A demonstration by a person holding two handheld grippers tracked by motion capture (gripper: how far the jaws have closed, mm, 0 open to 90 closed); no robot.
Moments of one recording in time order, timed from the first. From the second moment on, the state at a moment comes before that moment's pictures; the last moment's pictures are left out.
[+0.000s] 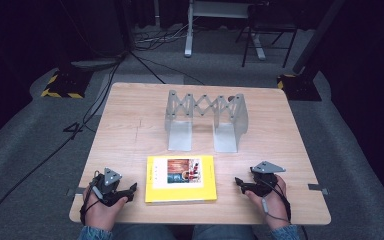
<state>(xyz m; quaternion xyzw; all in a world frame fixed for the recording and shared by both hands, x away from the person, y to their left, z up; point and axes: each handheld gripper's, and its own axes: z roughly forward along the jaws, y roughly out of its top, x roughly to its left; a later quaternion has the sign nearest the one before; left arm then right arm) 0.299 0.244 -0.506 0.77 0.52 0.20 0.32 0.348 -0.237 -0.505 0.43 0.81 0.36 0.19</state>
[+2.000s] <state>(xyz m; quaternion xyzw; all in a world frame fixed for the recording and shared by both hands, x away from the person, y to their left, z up) 0.322 0.188 -0.491 0.80 0.47 0.07 0.37 0.294 -0.176 -0.481 0.31 0.87 0.37 0.10</state>
